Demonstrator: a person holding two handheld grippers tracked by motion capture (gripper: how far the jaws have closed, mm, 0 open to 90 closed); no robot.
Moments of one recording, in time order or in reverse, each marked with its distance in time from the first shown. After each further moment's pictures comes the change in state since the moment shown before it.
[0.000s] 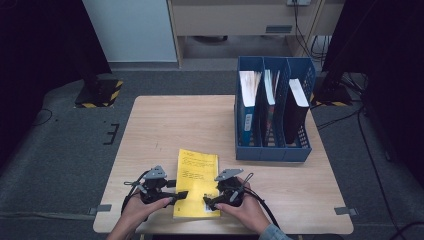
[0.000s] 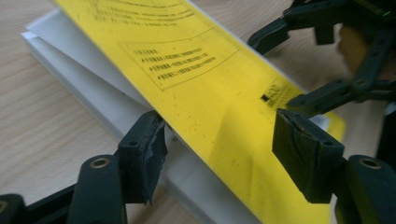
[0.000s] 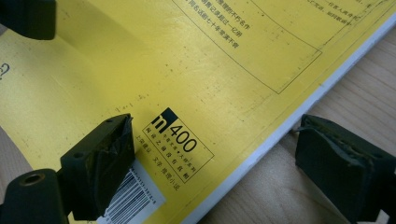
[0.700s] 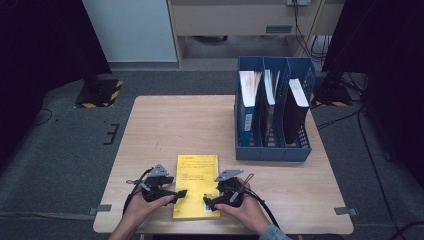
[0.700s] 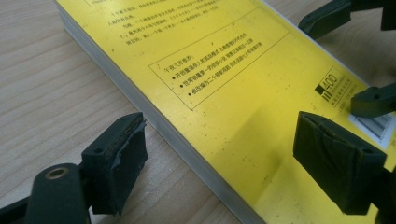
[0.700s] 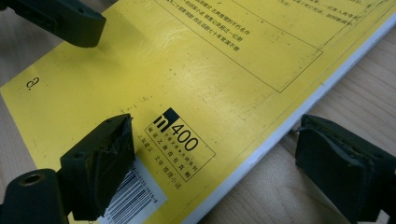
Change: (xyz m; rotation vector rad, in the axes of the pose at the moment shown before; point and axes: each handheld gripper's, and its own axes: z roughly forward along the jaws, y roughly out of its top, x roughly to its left) left arm 0.013 -0.006 0.015 0.041 0.078 -0.027; right arm 0.001 -0.001 0.000 -0.008 -0.002 0.002
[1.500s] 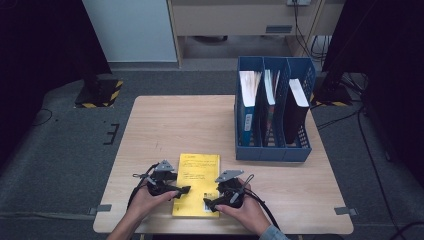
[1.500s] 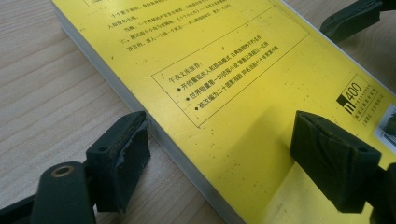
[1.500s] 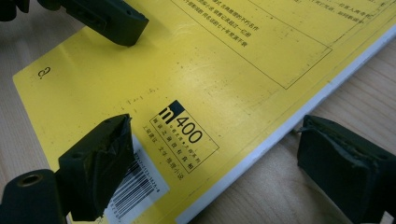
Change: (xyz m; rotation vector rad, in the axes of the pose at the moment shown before) left arm 0.008 0.013 0.016 0.024 -0.004 0.008; right arm 0.001 -0.001 -0.002 0.006 -0.003 -0.002
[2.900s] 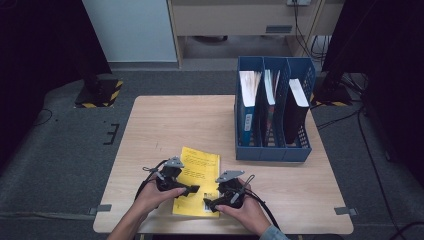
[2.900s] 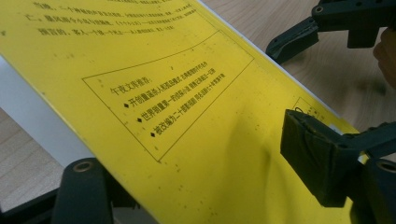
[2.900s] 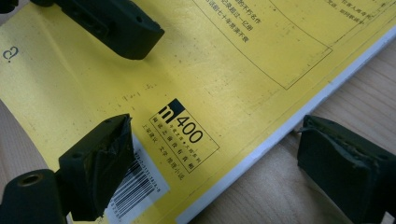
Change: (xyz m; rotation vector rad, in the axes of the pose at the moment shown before) left arm -0.014 0.027 0.010 0.036 -0.123 0.055; right arm 0.000 -0.001 0.000 -0.010 0.008 0.002
